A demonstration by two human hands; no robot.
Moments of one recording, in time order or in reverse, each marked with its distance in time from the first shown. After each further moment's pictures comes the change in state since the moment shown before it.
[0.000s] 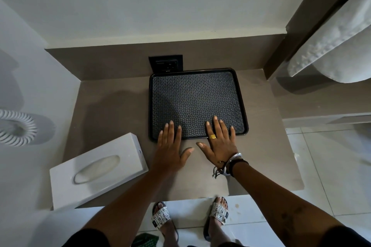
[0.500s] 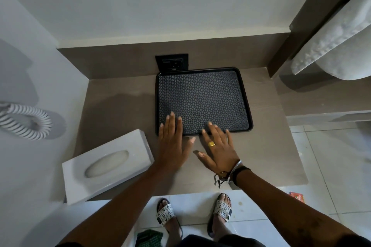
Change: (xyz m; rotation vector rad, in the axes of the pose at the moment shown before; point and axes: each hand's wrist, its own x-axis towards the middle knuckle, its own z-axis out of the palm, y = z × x) left_hand -0.014 0.000 -0.043 -0.190 0.195 0.032; right_hand -0.032 -0.025 -0.005 0.030 0.126 -0.218
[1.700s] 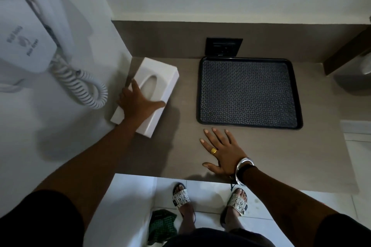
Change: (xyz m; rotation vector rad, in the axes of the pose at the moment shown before) left_hand 0.023 -0.201 -0.116 -0.025 0.035 -0.729; right_hand 0.022 -0.088 0.053 -0.225 -0.336 -0.356
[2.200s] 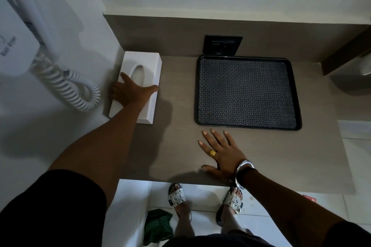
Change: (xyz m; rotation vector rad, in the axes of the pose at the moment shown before) left_hand 0.051 0.017 0.019 -0.096 0.080 -0.238; right_hand 0.001 0.001 0.003 0.001 -0.007 0.014
